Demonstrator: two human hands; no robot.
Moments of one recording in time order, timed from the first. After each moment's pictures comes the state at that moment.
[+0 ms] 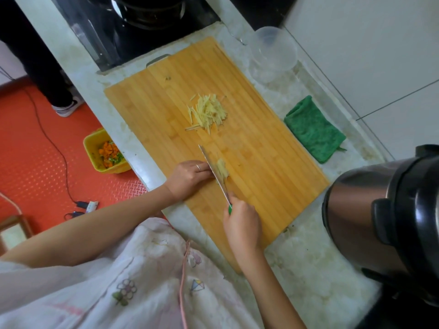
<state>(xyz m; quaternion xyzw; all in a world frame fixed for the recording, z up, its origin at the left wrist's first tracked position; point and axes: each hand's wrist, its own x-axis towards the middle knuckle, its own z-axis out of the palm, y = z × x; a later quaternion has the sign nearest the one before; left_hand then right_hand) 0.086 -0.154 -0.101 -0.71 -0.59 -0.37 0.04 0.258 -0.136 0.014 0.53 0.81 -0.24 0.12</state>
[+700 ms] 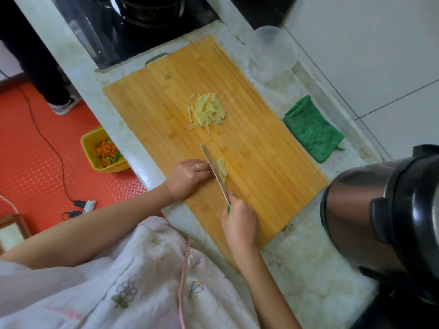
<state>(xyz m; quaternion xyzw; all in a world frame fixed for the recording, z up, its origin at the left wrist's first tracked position) 0.085 -0.156 -0.110 -0.72 -0.59 -0.36 0.03 0.253 -0.137 0.013 0.54 0.79 -0.23 0.14</state>
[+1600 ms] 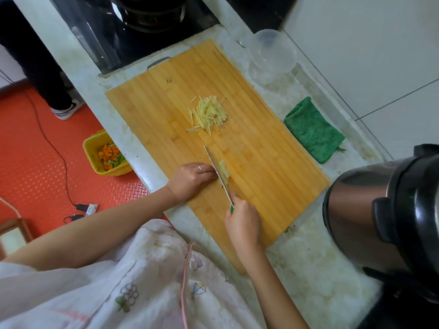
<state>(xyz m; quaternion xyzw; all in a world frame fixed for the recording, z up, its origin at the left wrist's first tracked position) 0.086 -0.155 -0.105 -0.71 -0.59 -0.37 0.04 0.252 -0.136 0.012 0.54 0.79 -0.24 0.14</state>
